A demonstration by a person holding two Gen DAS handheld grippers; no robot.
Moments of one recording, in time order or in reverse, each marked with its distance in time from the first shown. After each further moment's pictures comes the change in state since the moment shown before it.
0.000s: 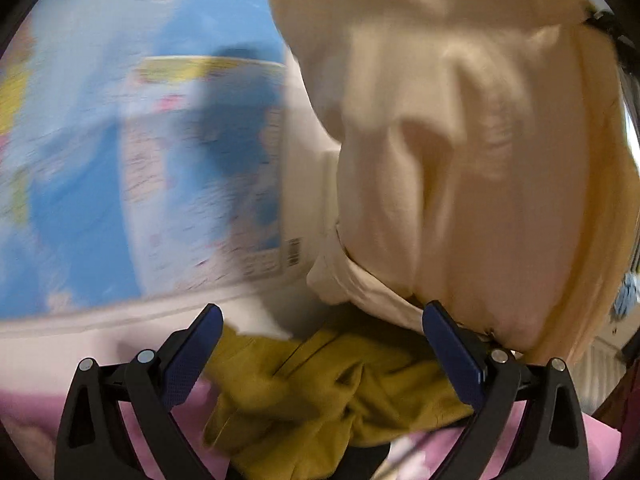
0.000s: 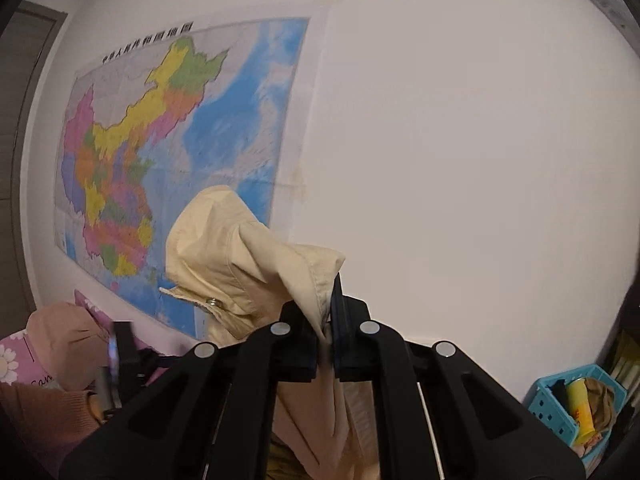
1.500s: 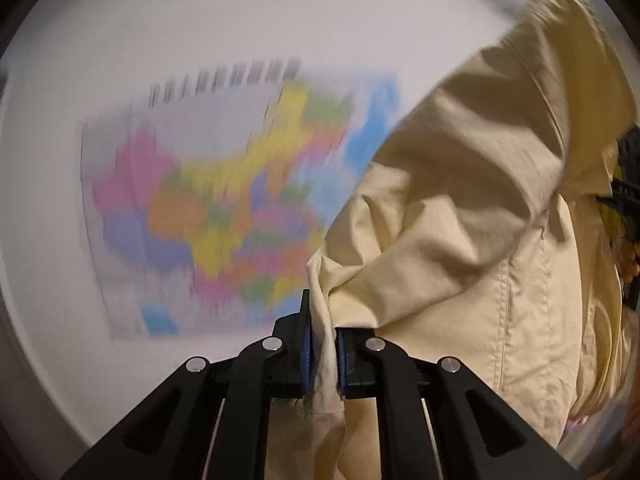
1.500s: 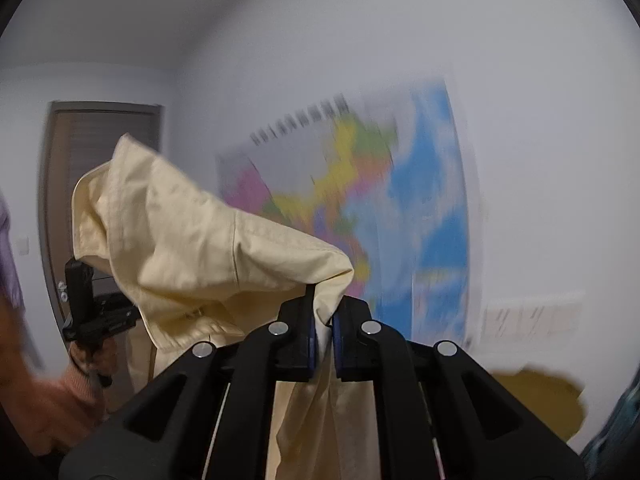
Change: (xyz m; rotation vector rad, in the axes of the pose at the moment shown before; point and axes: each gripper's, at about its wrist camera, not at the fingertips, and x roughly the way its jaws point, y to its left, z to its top) left arm -0.461 0.040 0.031 0.004 -0.082 0.457; right arm -0.147 0.114 0.006 0.240 -0.040 0.515
